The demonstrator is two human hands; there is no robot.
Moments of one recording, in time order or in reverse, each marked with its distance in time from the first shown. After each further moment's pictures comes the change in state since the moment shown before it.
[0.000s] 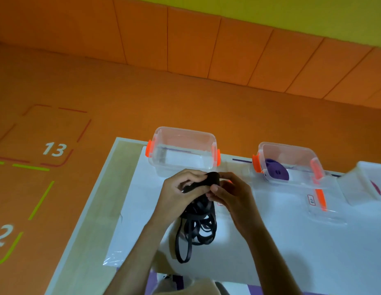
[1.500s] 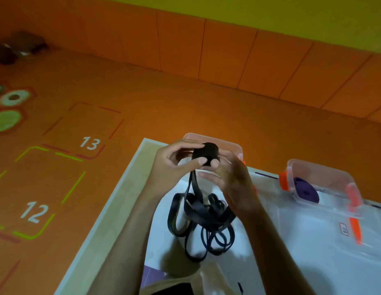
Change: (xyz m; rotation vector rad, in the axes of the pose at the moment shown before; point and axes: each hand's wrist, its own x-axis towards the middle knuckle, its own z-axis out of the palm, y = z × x) left_hand 0.035 0.074 -0.068 0.003 0.074 0.260; right_hand 0.048 -0.044 0.079 0.146 -0.285 -0.125
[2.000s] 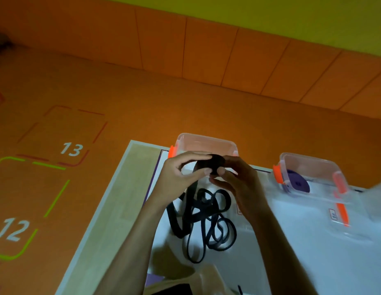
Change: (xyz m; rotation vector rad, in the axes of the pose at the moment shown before) left_hand -0.004 -0.030 -0.014 0.083 -0.134 -0.076; right_hand -0.007 0.022 -0.015 -0.134 0.172 -0.016
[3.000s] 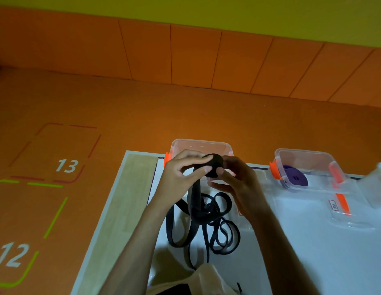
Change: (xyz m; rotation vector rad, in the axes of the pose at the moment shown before) left_hand 0.016 0.004 0.009 0.039 -0.032 -0.045; right_hand 0.003 0.005 -0.009 0.033 0.031 0.005
